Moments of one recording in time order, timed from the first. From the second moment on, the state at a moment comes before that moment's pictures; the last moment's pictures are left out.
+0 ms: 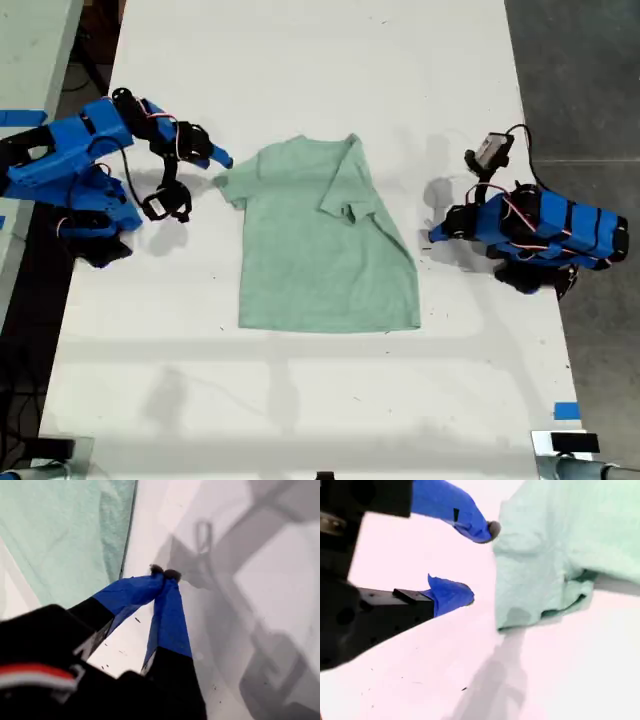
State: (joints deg) arm 0 -44.7 134.8 136.1 65.5 38.6; arm 1 17.9 200.6 173.8 81.5 -15.4
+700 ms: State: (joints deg) arm 0 -45.5 97.9 124.6 59.5 42.5; arm 1 17.9 200.6 173.8 81.5 -15.4
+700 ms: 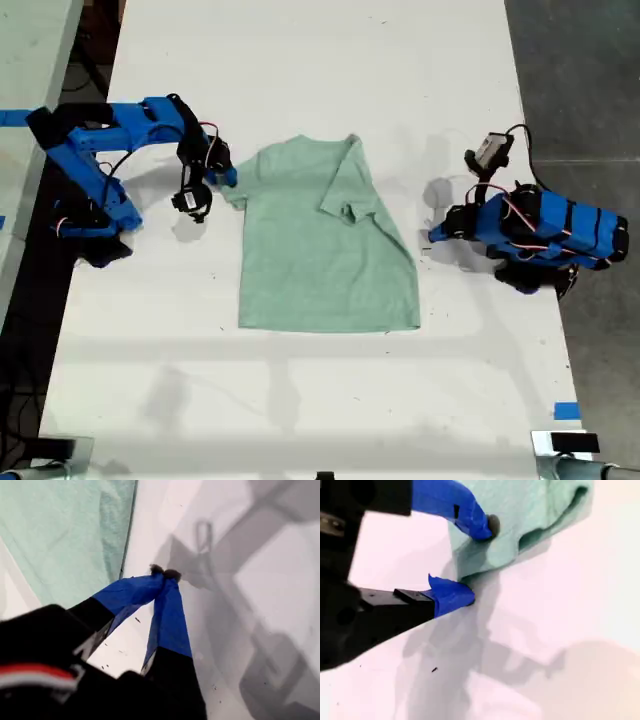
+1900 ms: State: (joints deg) arm 0 -20.0 56.5 52.8 73.7 19.3; arm 1 17.0 200.6 173.8 81.5 -15.4
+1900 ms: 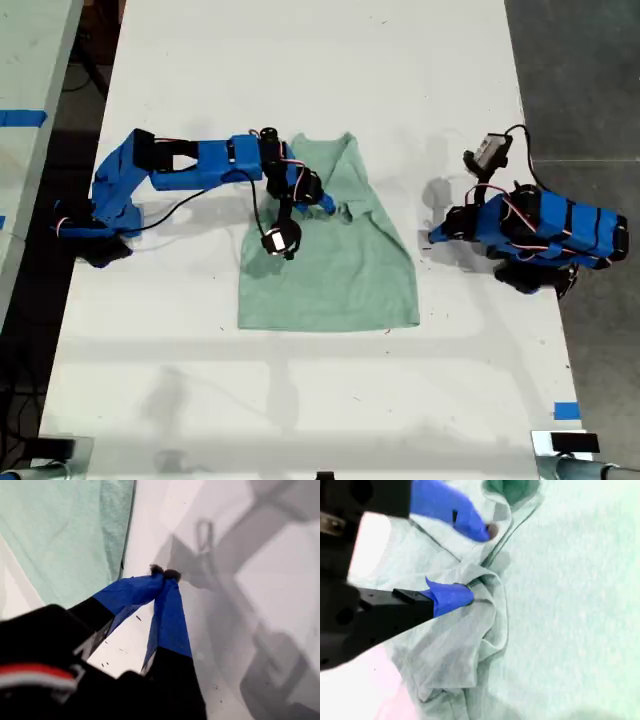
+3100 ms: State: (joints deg) arm 0 -6.2 205.7 183.5 59.7 -3.8; arm 1 16.6 200.6 173.8 81.5 -15.4
